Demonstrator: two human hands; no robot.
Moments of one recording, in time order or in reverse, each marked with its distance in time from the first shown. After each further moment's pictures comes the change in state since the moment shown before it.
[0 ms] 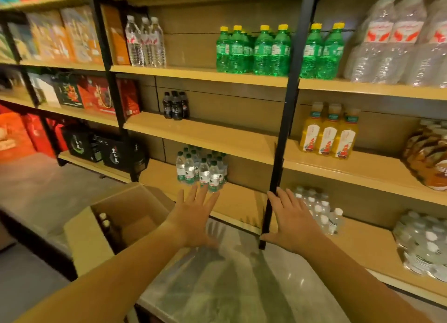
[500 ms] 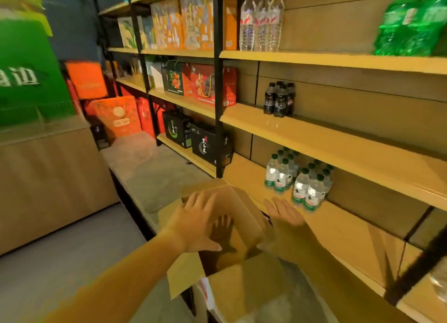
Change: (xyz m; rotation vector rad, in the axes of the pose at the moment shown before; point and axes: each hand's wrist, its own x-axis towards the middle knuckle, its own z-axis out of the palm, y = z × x) left_hand -0.040 -0.271 0.108 -0.225 -0.050 -0.401; right_hand 0.215 -0.265 0.074 0.152 -0.024 -0.414
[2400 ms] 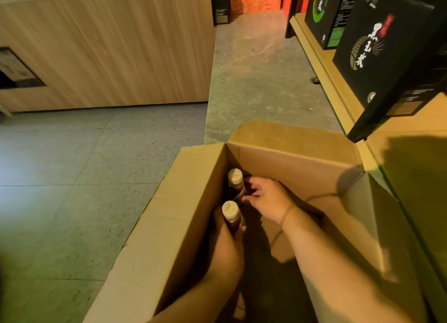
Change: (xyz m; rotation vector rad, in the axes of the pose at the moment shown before) left_hand 0.259 -0.042 0.359 -1.110 0.341 -1.416; right_hand 0.425 -0.051 0.445 0.801 -0.781 -0.323
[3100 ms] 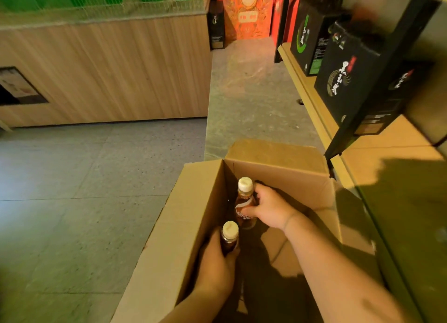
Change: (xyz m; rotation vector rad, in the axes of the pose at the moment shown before) left_hand -0.053 0.008 -0.049 0.015 -0.048 -0.061; right_hand -0.057 -0.043 -0.028 0.018 -0.089 -0.009
